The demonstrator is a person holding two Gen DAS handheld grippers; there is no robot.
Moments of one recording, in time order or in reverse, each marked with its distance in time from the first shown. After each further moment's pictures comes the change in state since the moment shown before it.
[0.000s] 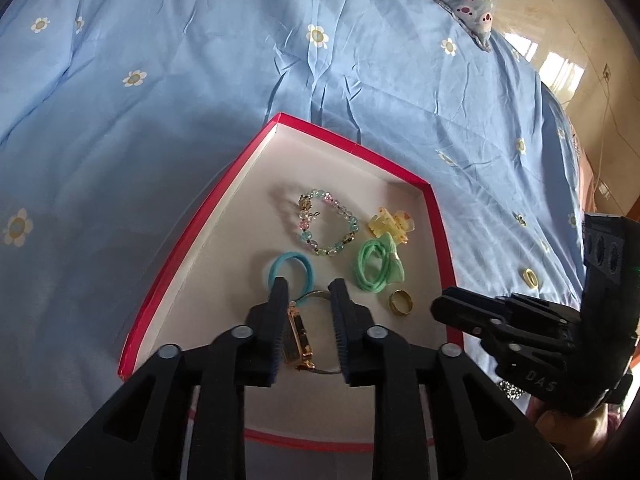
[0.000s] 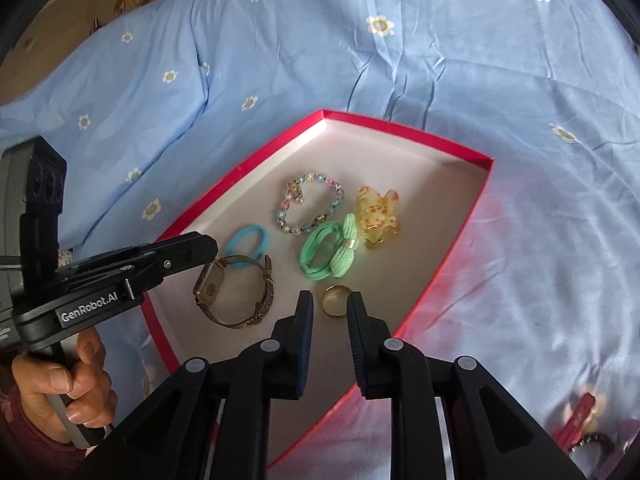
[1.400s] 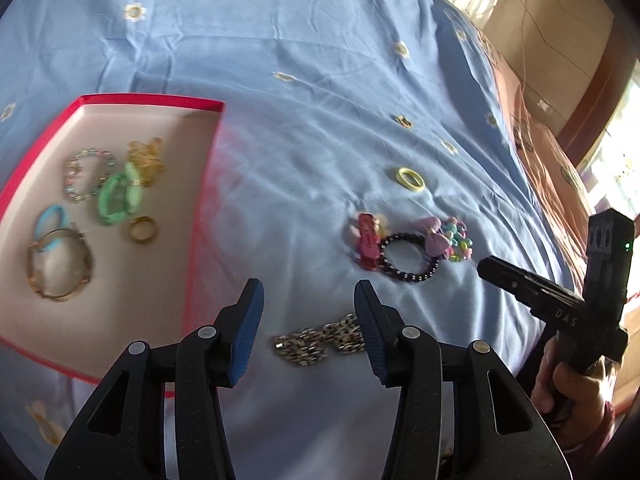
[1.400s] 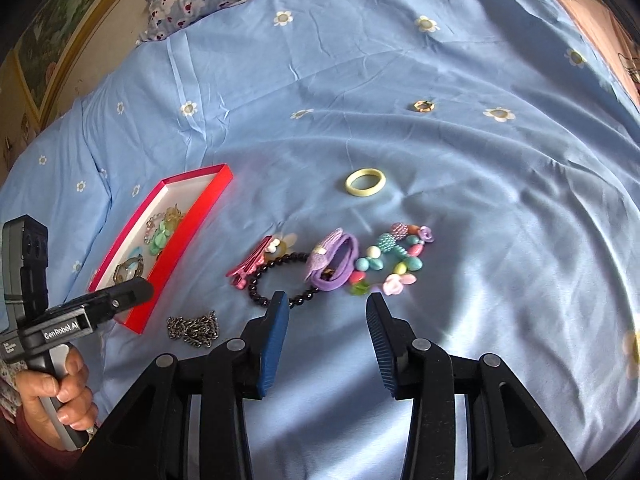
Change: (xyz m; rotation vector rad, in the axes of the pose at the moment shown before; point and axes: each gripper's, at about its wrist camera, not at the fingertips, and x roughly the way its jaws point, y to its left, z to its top) left arm 0.010 -0.171 -0.060 0.251 0.161 -0.205; right arm -0.179 -0.145 -0.139 0.397 -0.176 -0.250
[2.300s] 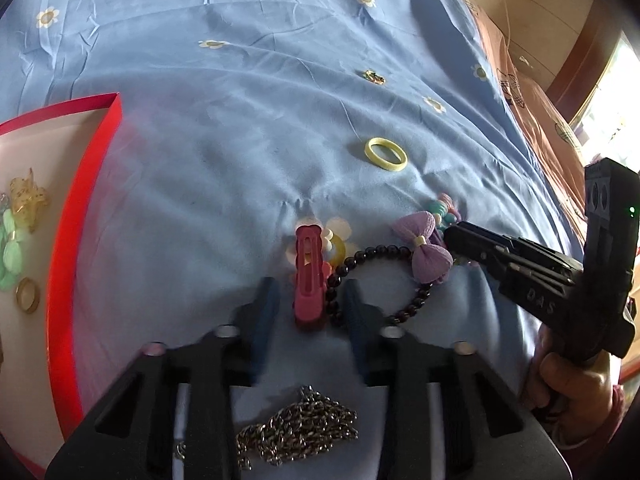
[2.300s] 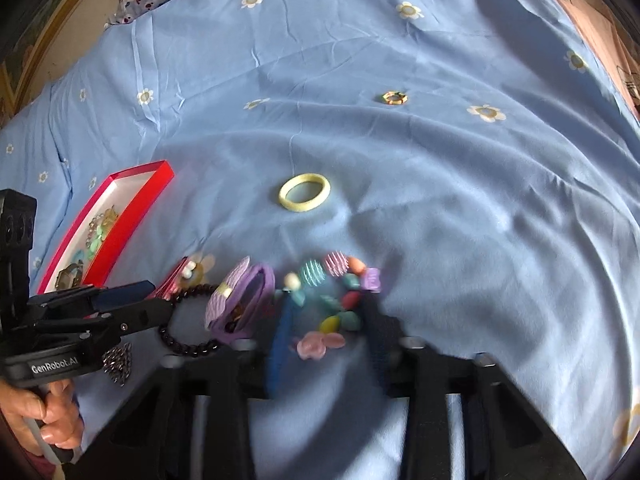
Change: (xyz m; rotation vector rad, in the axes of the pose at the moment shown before) left arm 0.082 -0.042 0.026 0.109 0.115 -0.055; right arm 0.051 -0.030 0.023 -0.035 0.032 -0.124
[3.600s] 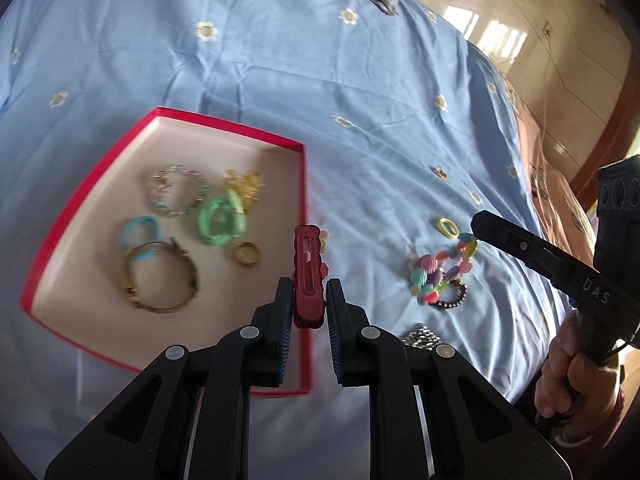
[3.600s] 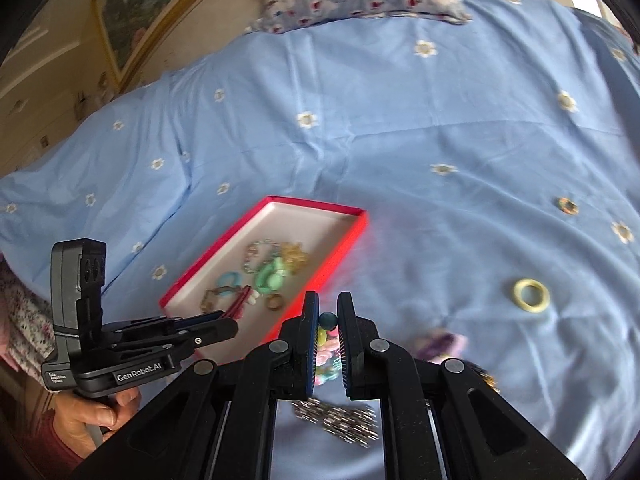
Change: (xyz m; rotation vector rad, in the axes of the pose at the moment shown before) left arm -0.138 0.103 -0.053 -0.226 -0.242 0.111; right arm -0.051 0.160 0.035 -0.218 -0.106 0.358
